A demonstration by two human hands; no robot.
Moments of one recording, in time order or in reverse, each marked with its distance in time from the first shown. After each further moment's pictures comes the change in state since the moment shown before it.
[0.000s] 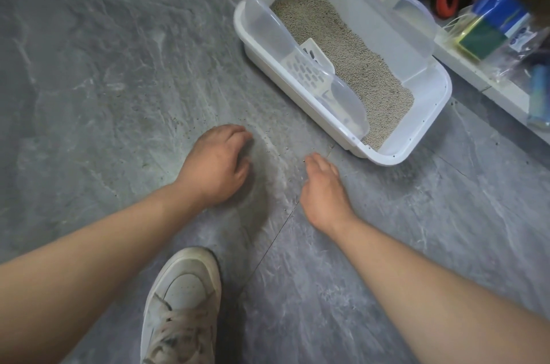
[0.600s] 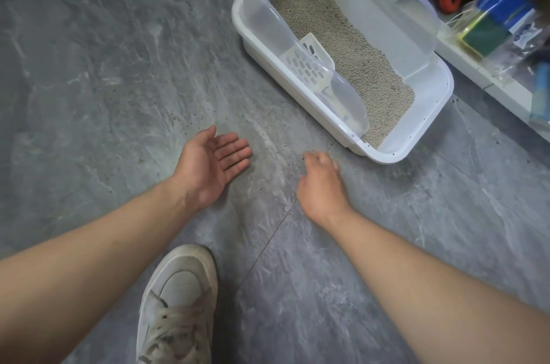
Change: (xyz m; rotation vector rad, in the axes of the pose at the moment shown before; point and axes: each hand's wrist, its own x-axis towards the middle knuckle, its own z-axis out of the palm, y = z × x) left_hand 0.002 0.016 -0.004 -1.746 0.014 -1.014; right_hand 0.006 -0.006 -0.003 -0.001 -0.001 0.062
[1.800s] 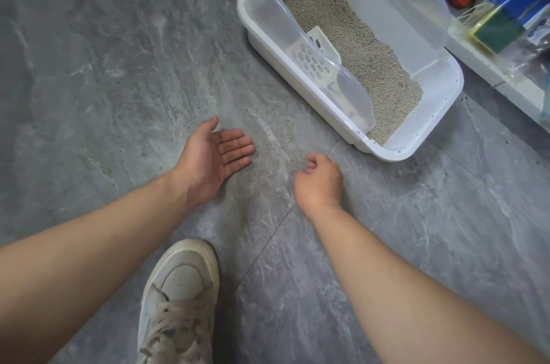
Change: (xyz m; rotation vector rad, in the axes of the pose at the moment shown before) left_hand -0.003 0.003 -0.002 0.150 0.022 0.036; right_hand 0.004 -0.016 0.016 0.567 0.130 0.399
